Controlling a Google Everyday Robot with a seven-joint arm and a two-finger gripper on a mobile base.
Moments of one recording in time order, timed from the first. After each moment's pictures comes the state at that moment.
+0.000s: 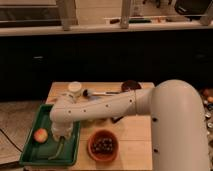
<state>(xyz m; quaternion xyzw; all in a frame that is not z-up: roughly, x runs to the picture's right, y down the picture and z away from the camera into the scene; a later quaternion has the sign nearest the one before) -0.227 0.248 0.728 -0.14 -0.37 -0.67 0.63</state>
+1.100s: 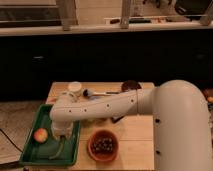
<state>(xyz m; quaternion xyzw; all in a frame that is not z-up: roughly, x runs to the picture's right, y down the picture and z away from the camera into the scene) -0.225 0.239 0.722 -0.14 -0.37 -0.67 0.63</state>
